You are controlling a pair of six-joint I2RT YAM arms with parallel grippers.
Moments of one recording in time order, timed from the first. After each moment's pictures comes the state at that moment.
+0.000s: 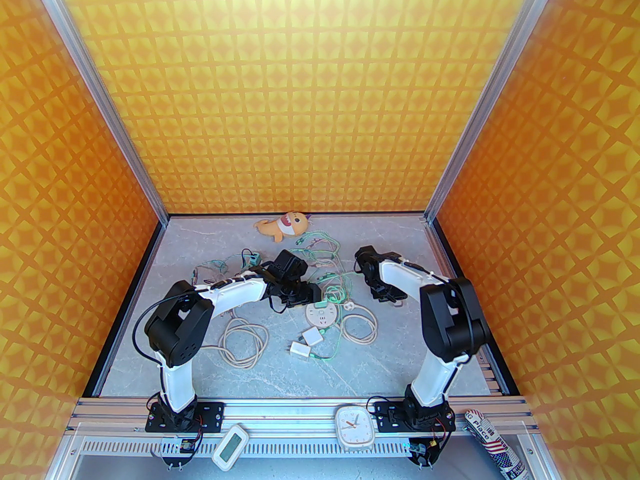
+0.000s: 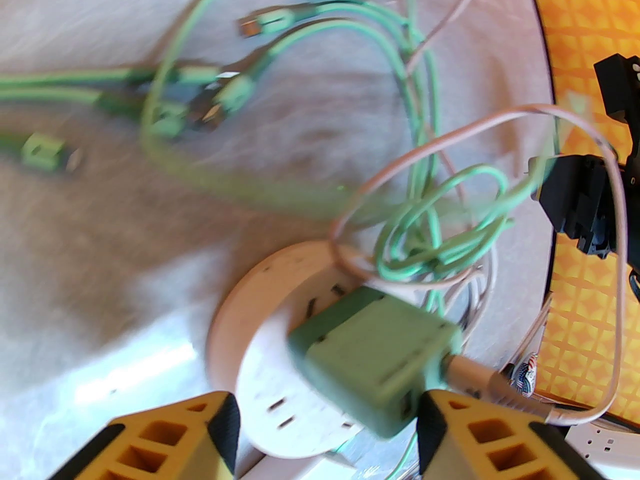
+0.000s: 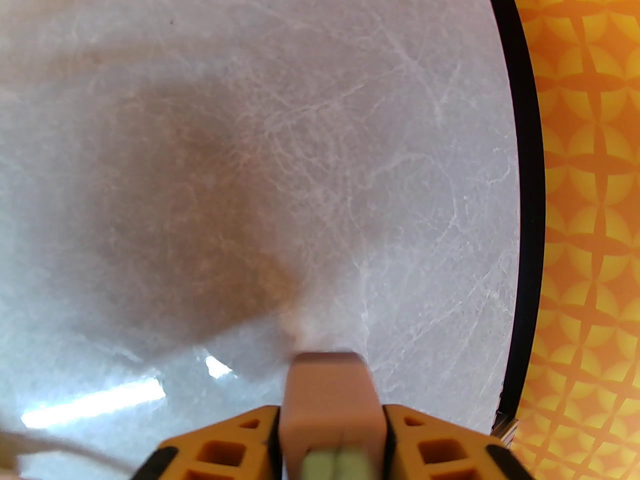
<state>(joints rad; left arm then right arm) -0.67 1.90 1.30 -0.43 0.42 -0.71 0.24 1.85 1.19 -0.91 0.62 0.31</state>
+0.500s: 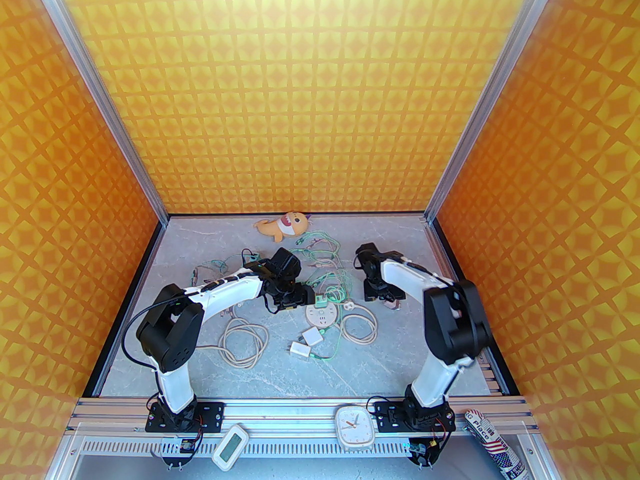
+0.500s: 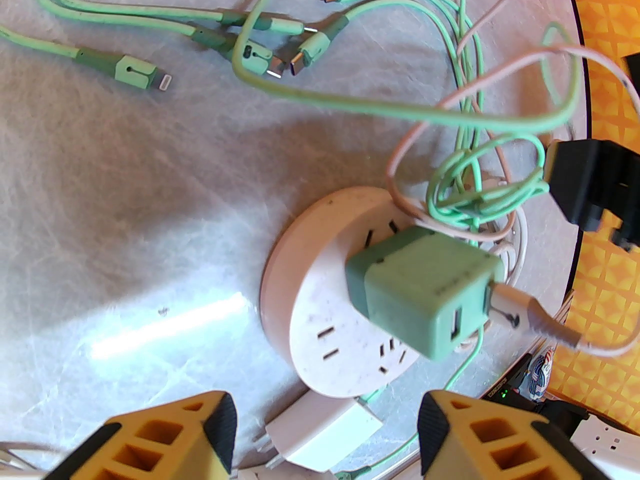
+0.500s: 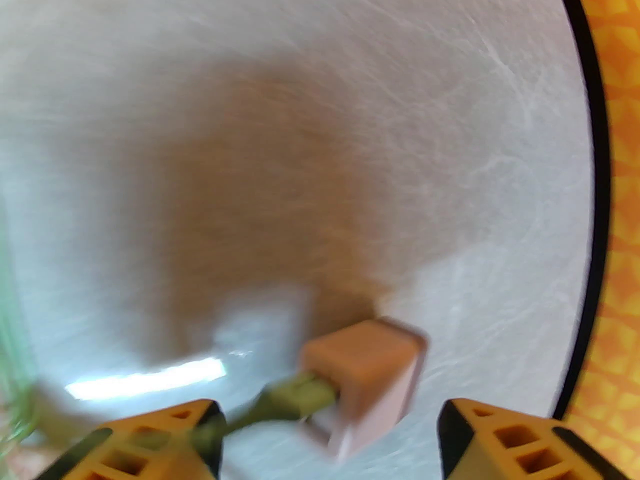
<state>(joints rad) -0.67 1.85 1.33 -0.59 0.39 -0.68 0.24 1.69 1.15 -0.84 0.33 0.31</state>
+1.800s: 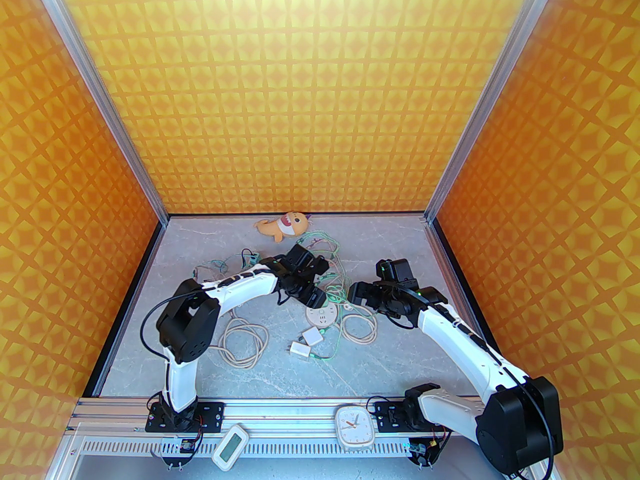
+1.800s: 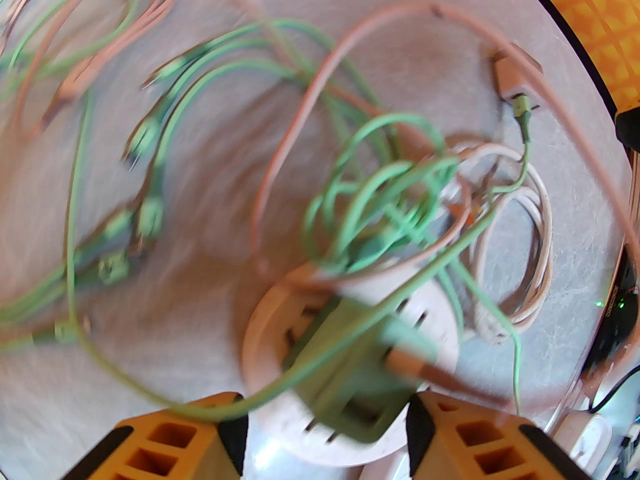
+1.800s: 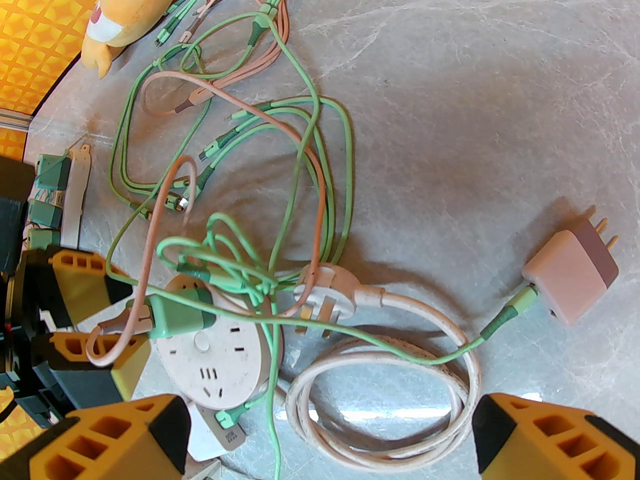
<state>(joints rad) -0.75 2.00 1.51 -0.57 0.32 -0.05 0.24 1.18 0.83 -0.66 -0.14 0.50</state>
